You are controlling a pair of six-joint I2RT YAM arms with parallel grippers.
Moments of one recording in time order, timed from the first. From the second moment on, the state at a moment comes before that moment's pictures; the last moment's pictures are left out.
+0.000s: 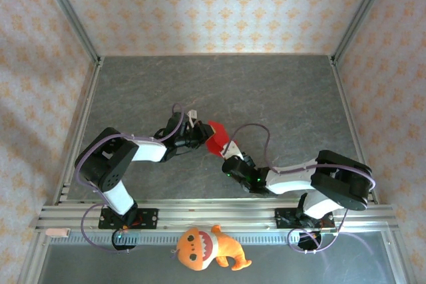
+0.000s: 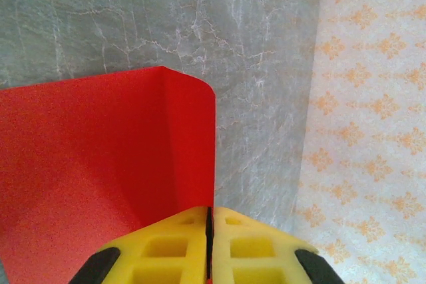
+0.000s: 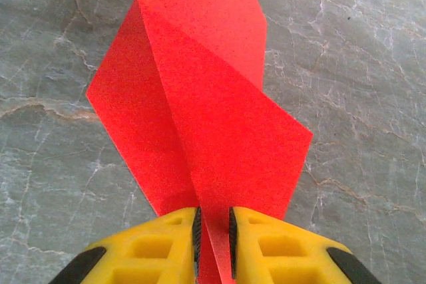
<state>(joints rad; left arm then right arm) -0.53 1.68 0.61 0.56 0.39 -1.22 1.14 1.48 0.44 0.25 0.63 0.23</state>
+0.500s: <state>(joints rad) -0.53 1.68 0.62 0.55 0.39 -1.22 1.14 1.52 0.44 0.30 0.64 0.20</state>
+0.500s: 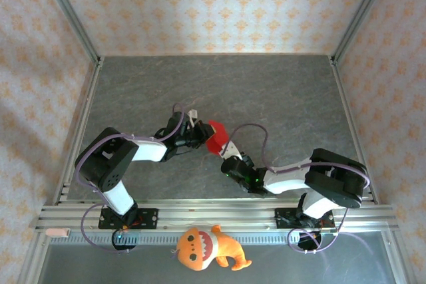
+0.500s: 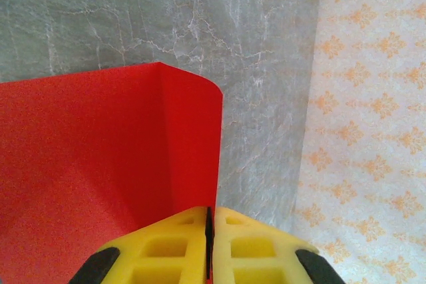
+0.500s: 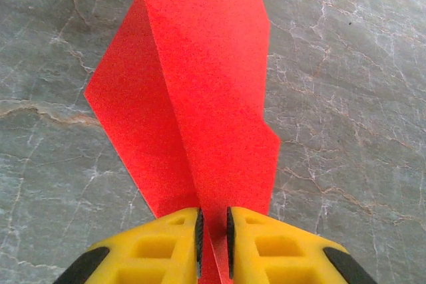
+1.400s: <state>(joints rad) -0.53 1.68 0.62 0.55 0.38 -1.22 1.11 1.50 0.44 0.34 0.61 0.21</state>
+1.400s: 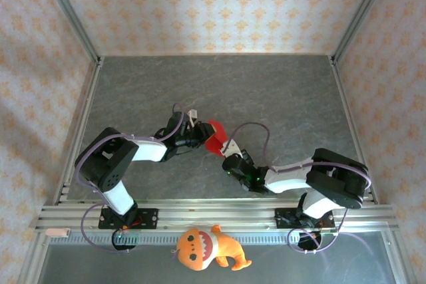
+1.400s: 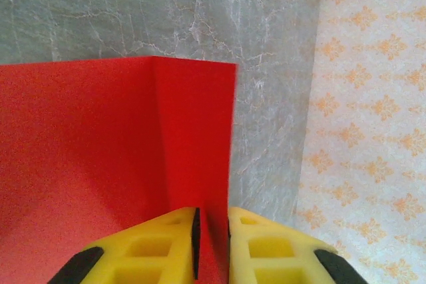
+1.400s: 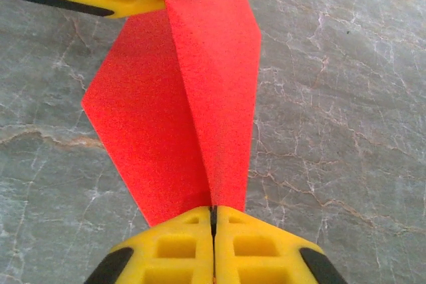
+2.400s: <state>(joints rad) -0.53 1.68 0.68 0.43 0.39 -1.14 1.09 1.52 0.41 0.43 0.58 0.08</state>
